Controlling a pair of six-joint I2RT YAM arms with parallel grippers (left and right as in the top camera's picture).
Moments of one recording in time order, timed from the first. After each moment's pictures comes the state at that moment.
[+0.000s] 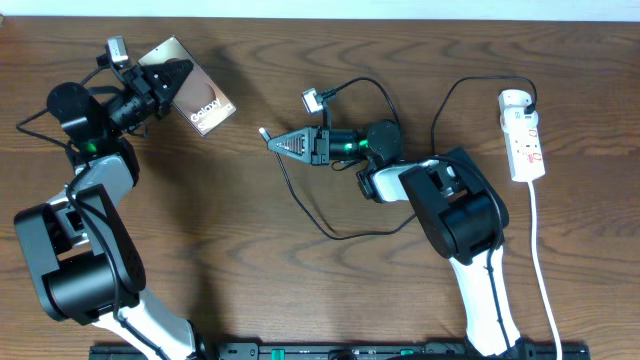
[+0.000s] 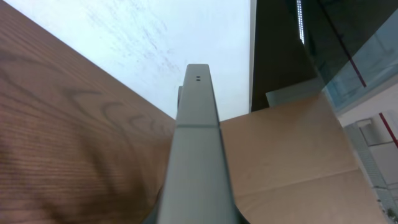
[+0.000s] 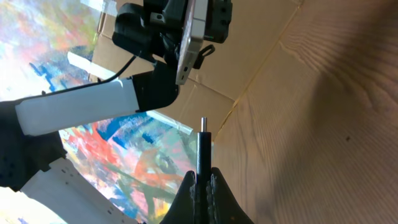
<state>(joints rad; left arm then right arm) 0.36 1.89 1.03 0.95 1.21 -1.32 0.51 2.34 1.18 1.54 -1.11 1.41</state>
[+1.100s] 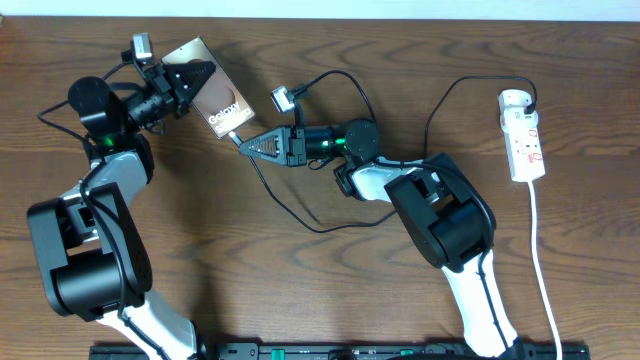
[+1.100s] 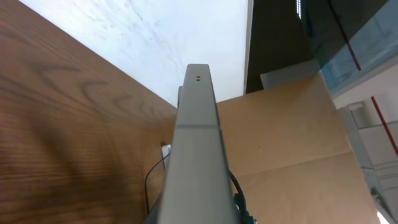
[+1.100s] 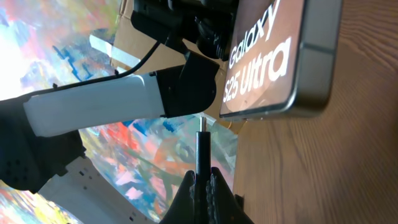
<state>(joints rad) 0.29 1.89 1.03 0.95 1.22 -1.34 0.60 2.34 1.30 1.54 -1.11 1.50</state>
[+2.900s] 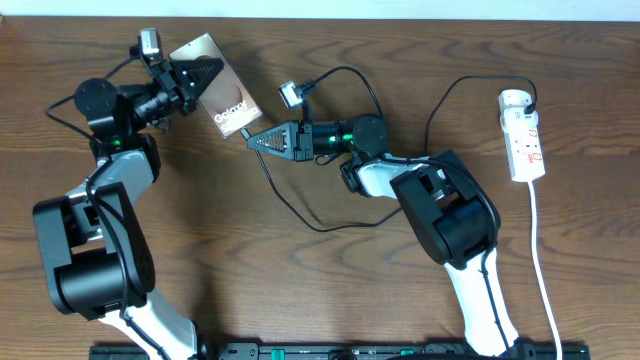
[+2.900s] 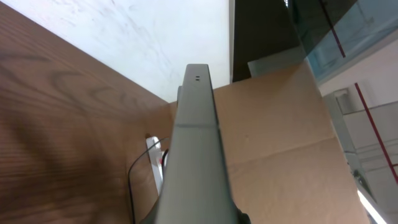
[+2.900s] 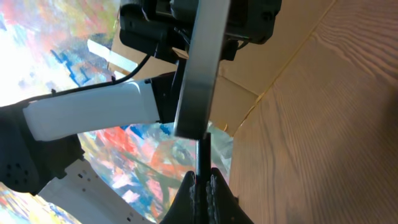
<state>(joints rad) 0.25 1.89 1.03 1.08 1.24 -1.46 0.57 2.34 1.30 1.54 -1.12 1.50</state>
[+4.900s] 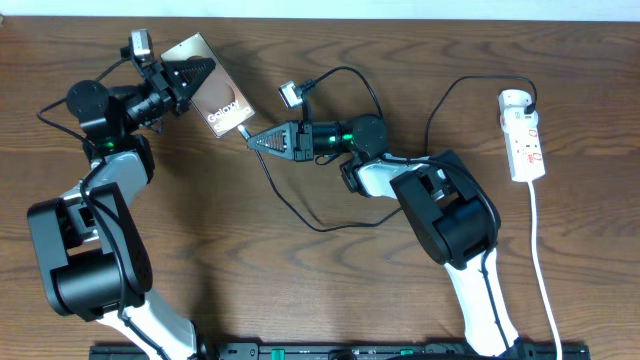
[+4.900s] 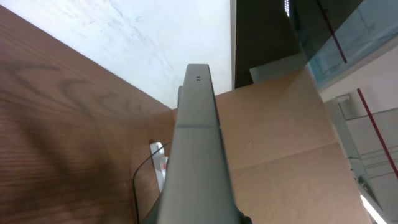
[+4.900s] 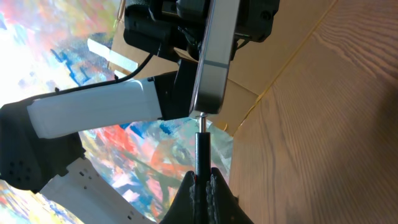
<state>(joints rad) 0.28 1.89 1.03 1.08 1.24 -1.45 0.57 2.34 1.30 1.54 -1.13 1.50</state>
